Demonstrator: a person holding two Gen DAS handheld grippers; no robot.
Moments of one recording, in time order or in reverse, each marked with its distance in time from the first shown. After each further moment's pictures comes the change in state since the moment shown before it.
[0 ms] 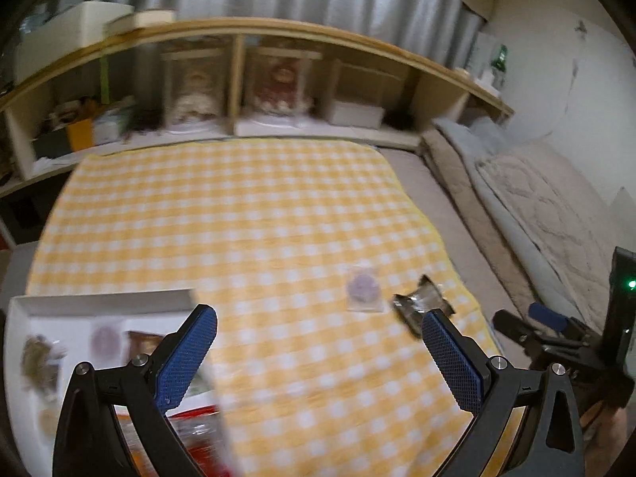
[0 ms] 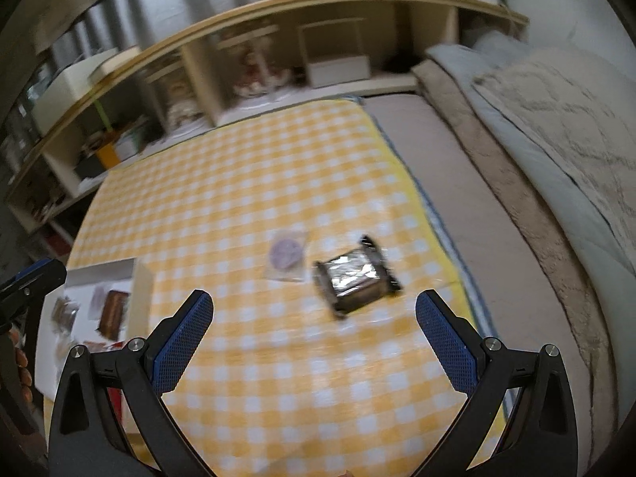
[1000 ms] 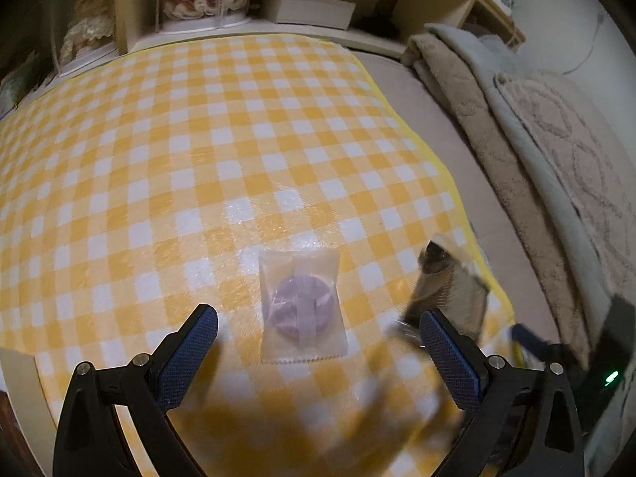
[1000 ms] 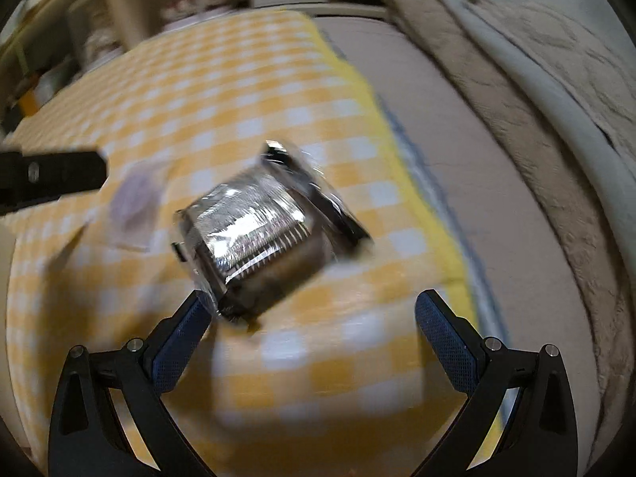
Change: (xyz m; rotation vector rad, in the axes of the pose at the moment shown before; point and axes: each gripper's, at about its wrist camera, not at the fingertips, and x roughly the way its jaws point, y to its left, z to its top) left arm 0.295 -0.048 0.059 0.034 0.252 -0.062; right arm 0.149 -0.069 -0.027 -0.042 0.146 -0.206
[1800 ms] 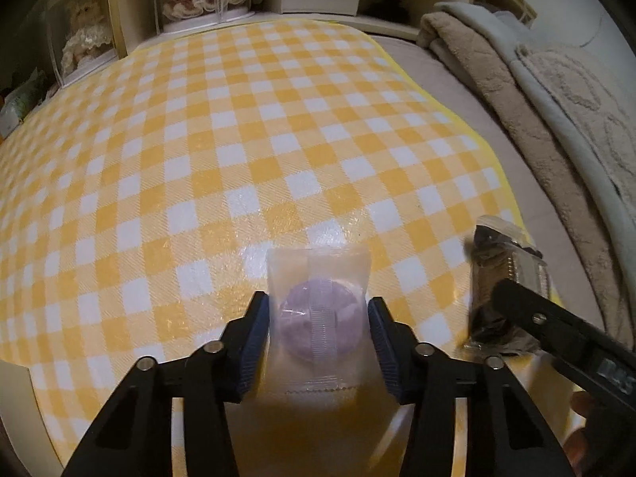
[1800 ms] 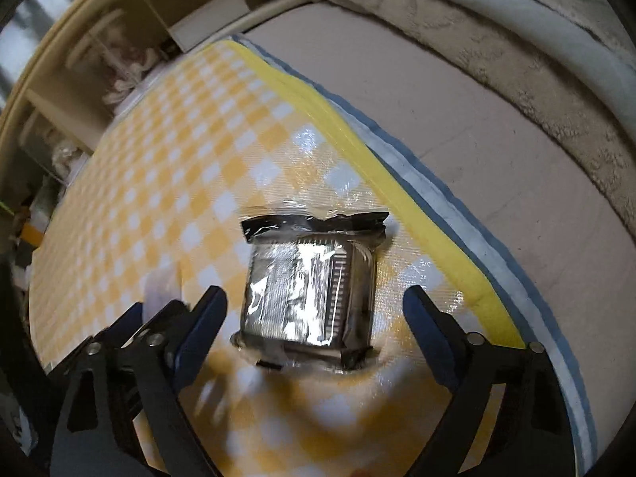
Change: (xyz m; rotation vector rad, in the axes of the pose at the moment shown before) left arm 0.042 -0.013 -0.021 0.045 -0.010 0.102; right arm 0.012 -0.028 0.035 0.402 0.060 0.151
